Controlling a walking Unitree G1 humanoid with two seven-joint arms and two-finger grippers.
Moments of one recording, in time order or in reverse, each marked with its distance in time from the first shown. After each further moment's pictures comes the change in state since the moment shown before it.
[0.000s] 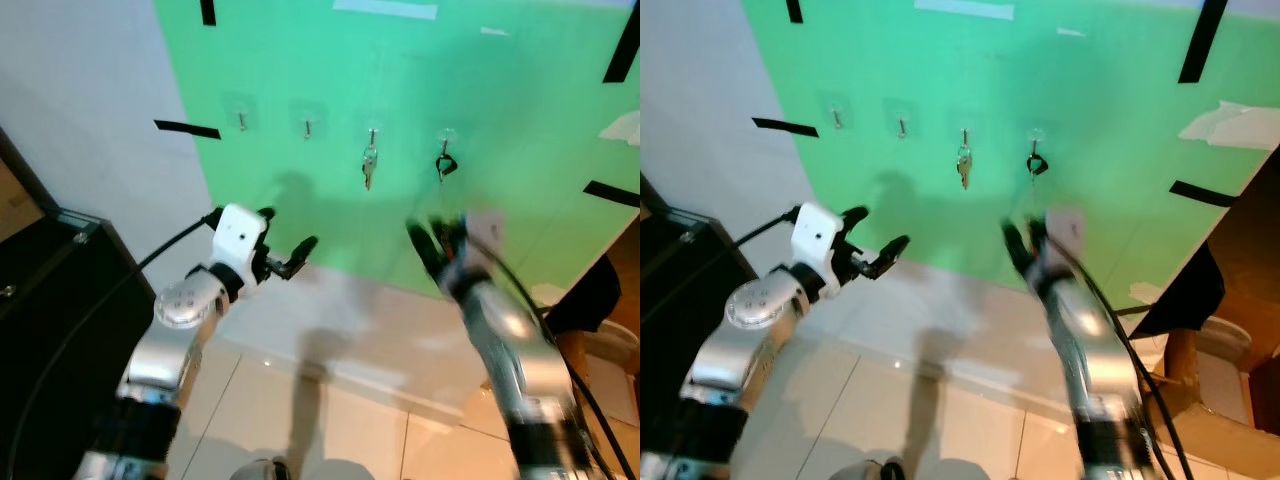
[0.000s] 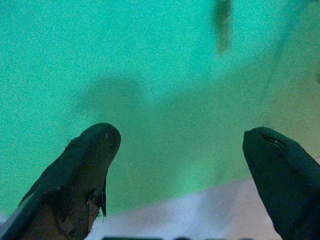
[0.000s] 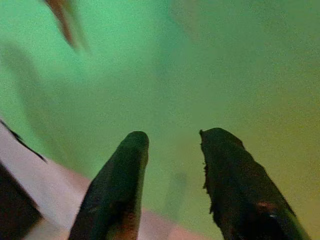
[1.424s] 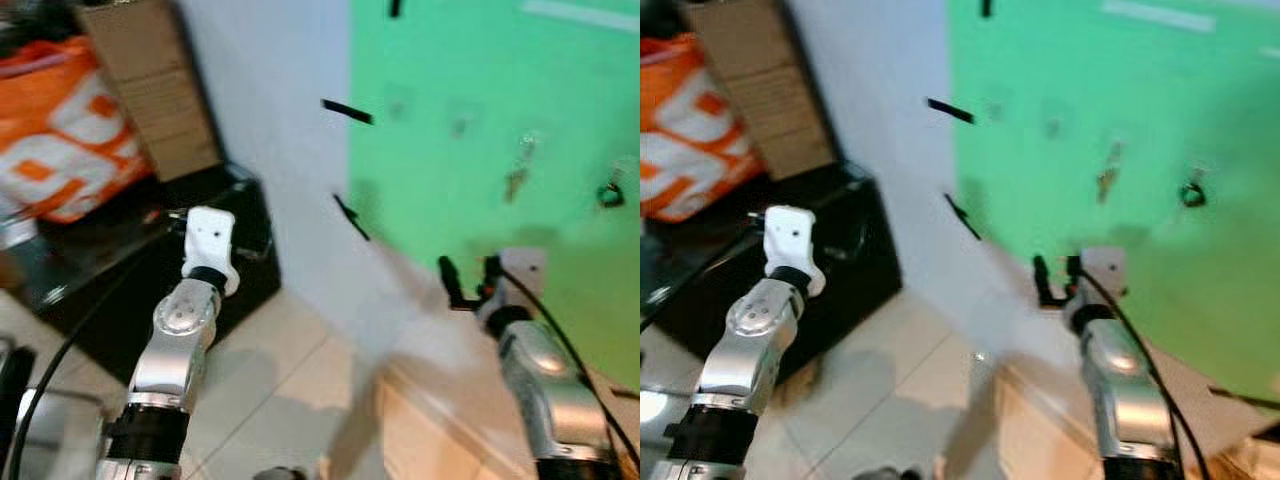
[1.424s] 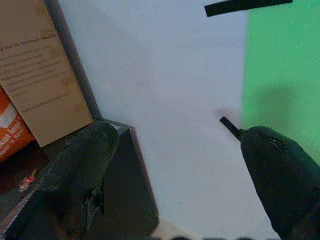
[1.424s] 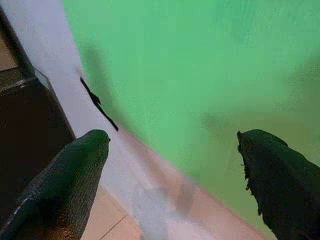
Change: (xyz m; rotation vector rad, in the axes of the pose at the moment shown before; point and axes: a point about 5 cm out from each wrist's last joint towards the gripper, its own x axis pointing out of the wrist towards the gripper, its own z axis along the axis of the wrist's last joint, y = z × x) left arm -0.002 0.017 -0.010 -0.003 0.000 0.354; right arm -0.026 -0.035 -0.008 -0.042 0.041 -0.182
